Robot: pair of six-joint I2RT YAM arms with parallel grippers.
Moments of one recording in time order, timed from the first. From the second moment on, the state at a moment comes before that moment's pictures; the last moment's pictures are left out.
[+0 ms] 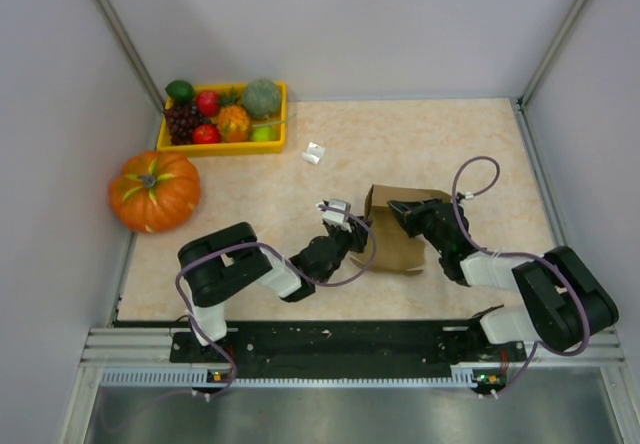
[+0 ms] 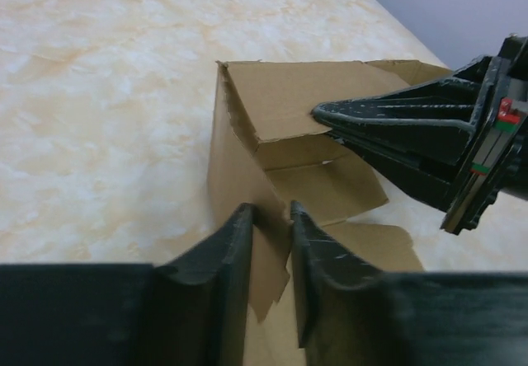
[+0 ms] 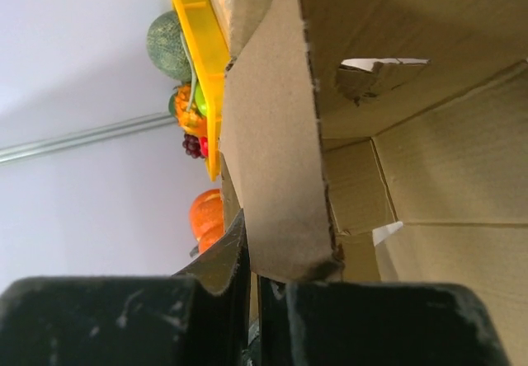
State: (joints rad) left arm -1.06 1.85 0.58 1.26 -0.50 -0.36; right arm 0.42 1.35 0.30 0.73 0.02 1.56
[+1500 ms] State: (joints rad) left arm -0.81 1.55 0.57 0.76 0.00 -0.12; right arm 0.40 1.32 0.27 0.76 -0.08 1.54
